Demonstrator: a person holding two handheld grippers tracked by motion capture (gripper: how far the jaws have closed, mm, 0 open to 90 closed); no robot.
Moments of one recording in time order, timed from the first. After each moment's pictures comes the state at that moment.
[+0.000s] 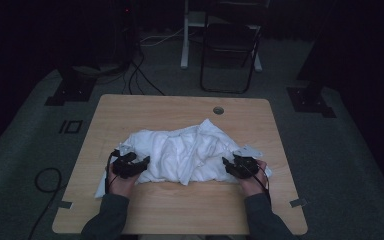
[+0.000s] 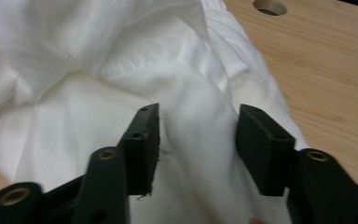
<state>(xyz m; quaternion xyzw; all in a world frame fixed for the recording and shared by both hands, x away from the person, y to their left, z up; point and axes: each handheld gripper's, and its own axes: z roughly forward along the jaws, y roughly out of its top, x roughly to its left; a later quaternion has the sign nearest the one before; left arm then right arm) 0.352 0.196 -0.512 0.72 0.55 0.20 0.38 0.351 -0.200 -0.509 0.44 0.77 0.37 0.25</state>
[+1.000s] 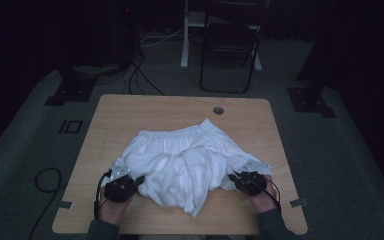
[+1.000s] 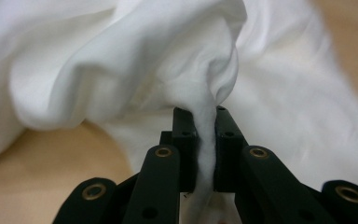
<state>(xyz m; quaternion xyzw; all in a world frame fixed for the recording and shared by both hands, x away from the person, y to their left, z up) 0.260 0.203 -0.499 0.76 0.50 0.14 0.39 0.298 -0.217 -0.503 0.40 0.82 0.37 0.17</state>
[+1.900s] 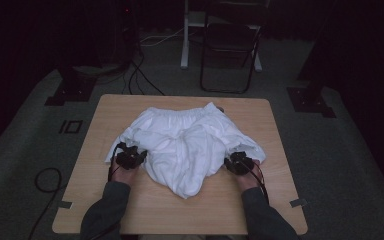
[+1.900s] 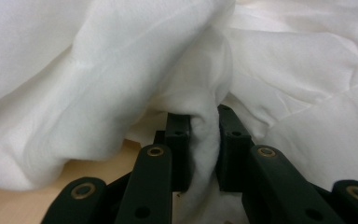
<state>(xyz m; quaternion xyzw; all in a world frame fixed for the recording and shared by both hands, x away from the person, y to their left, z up) 0.401 0.203 -0.537 0.76 0.52 0.20 0.33 0.382 -0.200 -0.540 0.47 0.79 0.34 0.19</state>
